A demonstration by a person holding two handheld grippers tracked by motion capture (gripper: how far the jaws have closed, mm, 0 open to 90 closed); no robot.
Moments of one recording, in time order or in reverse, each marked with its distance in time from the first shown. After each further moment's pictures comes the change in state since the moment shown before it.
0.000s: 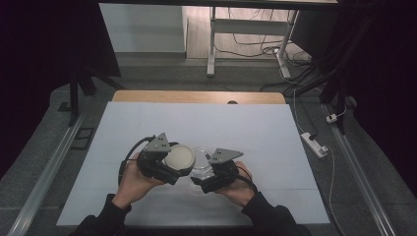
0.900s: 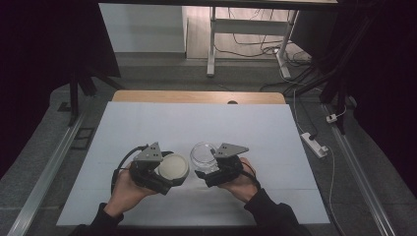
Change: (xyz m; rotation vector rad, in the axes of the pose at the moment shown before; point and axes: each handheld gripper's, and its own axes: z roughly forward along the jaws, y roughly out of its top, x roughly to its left) left arm -0.006 -0.025 -0.008 0.008 -0.047 -0.010; right arm -0.015 0.003 -0.007 -0.025 -0.041 0.026
